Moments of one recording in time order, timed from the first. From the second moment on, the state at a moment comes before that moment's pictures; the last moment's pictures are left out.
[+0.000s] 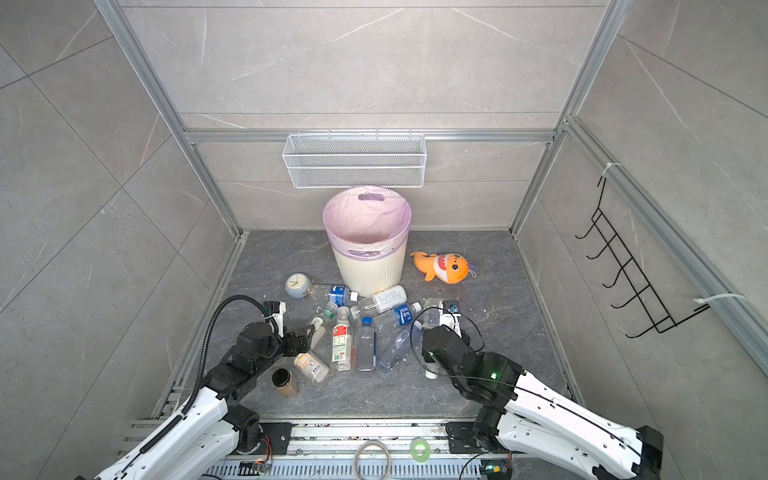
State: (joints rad) left arm -0.44 0.70 0.34 -0.22 -0.04 -0.40; right arm 0.96 0.77 0.72 -0.71 0.60 0.67
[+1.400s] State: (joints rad) left arm -0.44 0.68 0.33 -0.21 -0.07 -0.39; right arm 0.64 1.56 1.98 -0.77 0.41 0.34
